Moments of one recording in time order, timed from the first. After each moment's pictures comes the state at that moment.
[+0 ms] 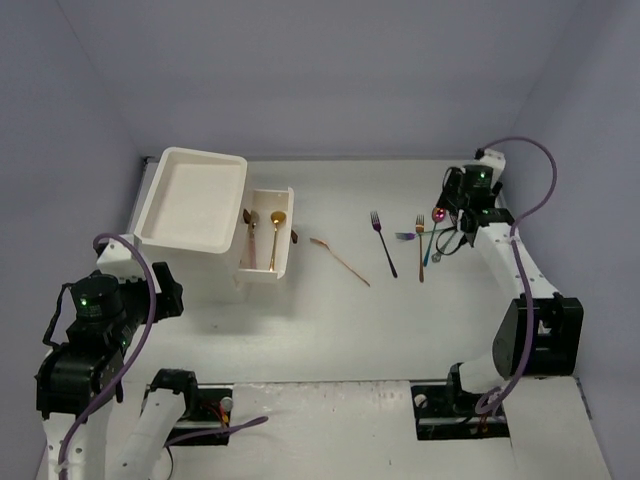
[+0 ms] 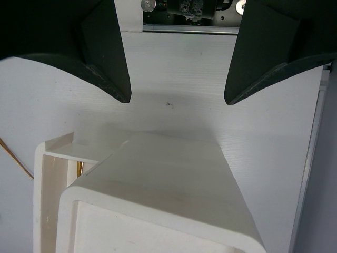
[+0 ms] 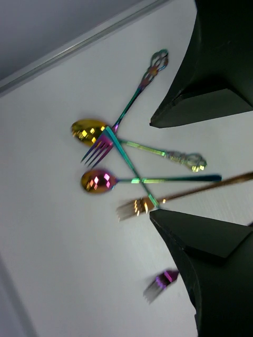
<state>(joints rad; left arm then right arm) -0.07 0.56 1.16 -1.15 -0.06 -0.18 -0.03 1.49 1.09 -0.24 0.27 0.28</state>
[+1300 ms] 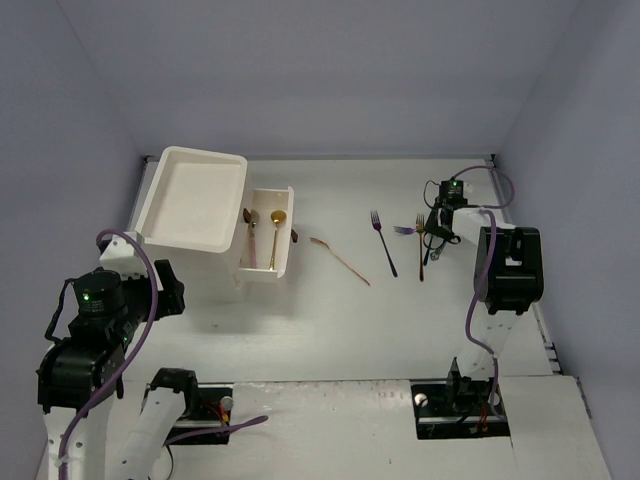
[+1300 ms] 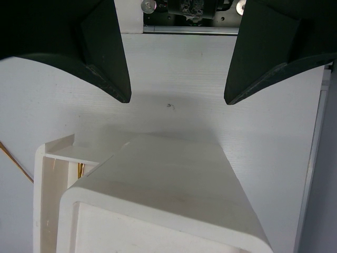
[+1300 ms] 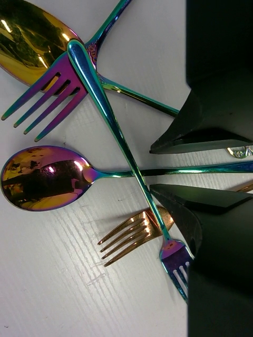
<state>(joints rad) -0.08 0.57 1.16 -1.15 -0.06 -0.18 -0.01 1.94 1.18 -0.19 0.15 0.37</state>
